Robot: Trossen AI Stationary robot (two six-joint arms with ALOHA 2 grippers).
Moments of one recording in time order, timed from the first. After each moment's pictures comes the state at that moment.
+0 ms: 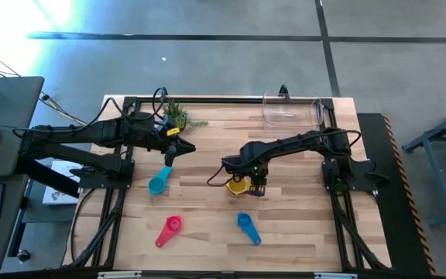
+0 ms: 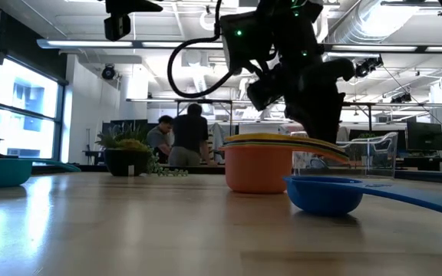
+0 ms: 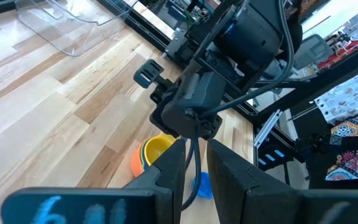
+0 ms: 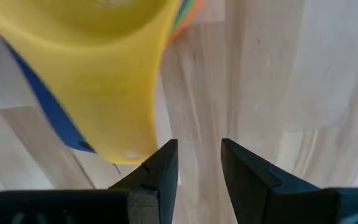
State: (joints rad) left arm 0.08 0.96 0.91 -0.35 0.07 -0.62; right arm 0.04 2.01 1.52 -1.27 -0.08 0.15
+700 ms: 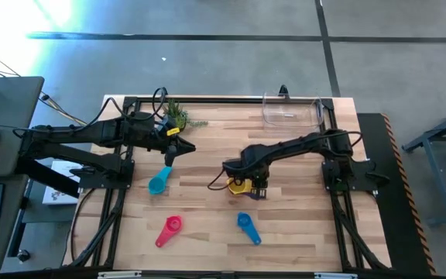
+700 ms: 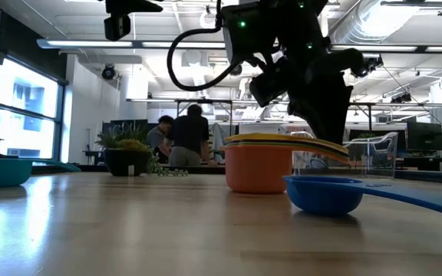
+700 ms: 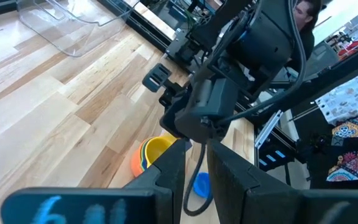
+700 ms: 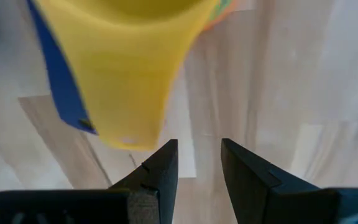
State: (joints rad) left arm 0.08 0.96 0.91 -0.35 0.07 -0.62; right arm 0.07 2.00 1.53 -1.28 -0.09 0.18
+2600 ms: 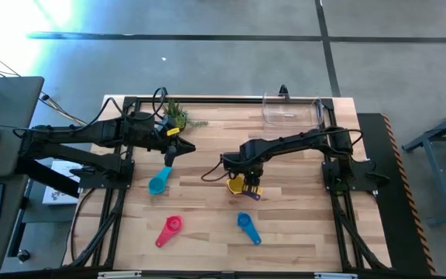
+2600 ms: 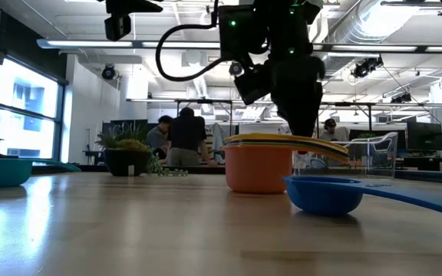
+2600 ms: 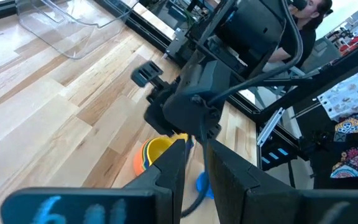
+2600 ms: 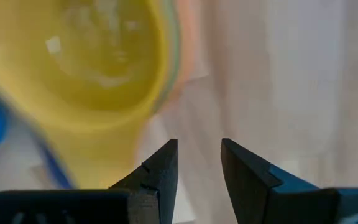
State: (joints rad) left arm 0.08 0.96 0.91 -0.35 0.07 -0.59; right arm 0.02 1.99 1.52 -1.14 -0.09 0.26
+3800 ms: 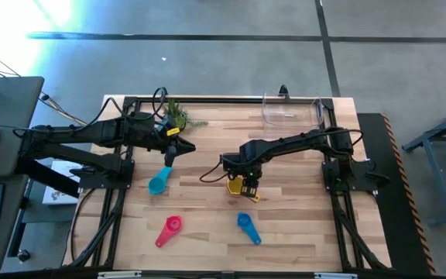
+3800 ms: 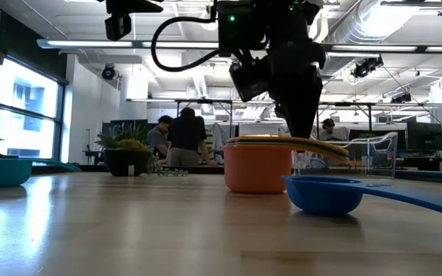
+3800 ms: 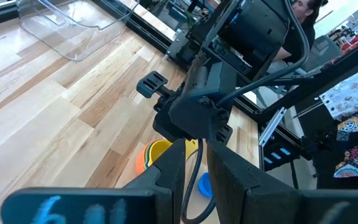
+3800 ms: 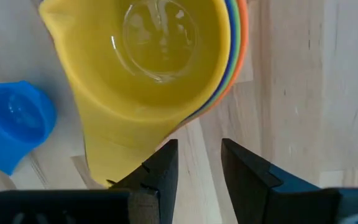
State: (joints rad) left arm 0.08 0.96 0.91 -0.35 0.06 -0.58; right arm 0.04 1.99 1.52 -1.10 -0.18 0.26
